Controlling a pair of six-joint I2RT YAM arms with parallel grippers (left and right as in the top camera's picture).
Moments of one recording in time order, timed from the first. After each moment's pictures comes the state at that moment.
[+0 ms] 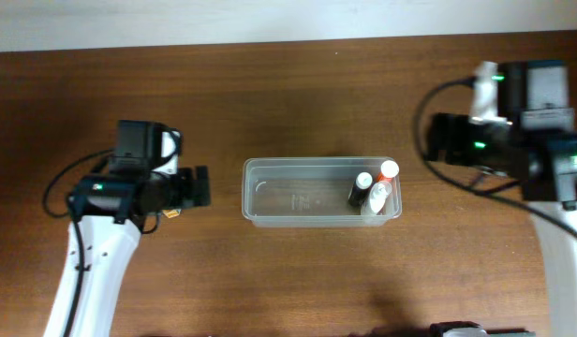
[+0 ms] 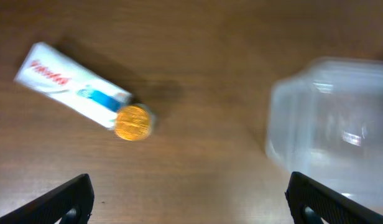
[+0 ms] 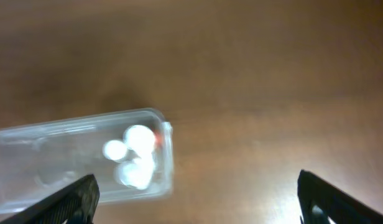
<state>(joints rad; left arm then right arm) -0.06 1.30 1.19 -1.02 0.01 -0.18 -0.03 1.37 1.70 -1.37 0.01 0.16</state>
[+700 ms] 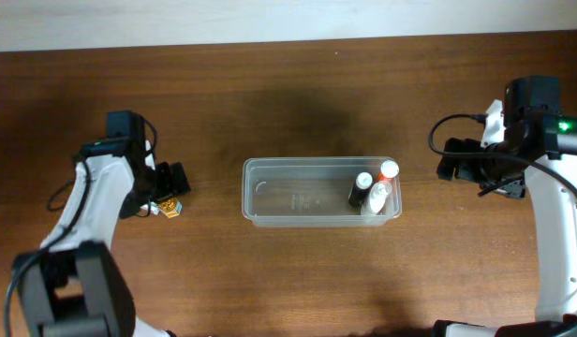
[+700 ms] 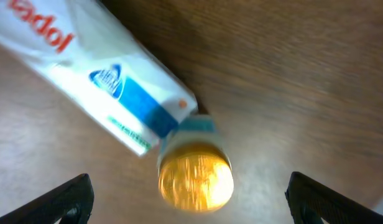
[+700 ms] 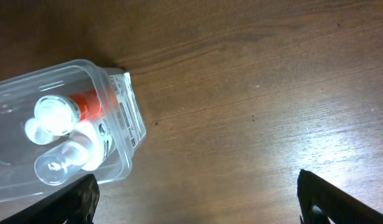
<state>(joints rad) 0.10 1.74 1.20 -0.93 0.00 -0.26 -0.19 1.48 1.48 -1.36 -0.09 0.12</state>
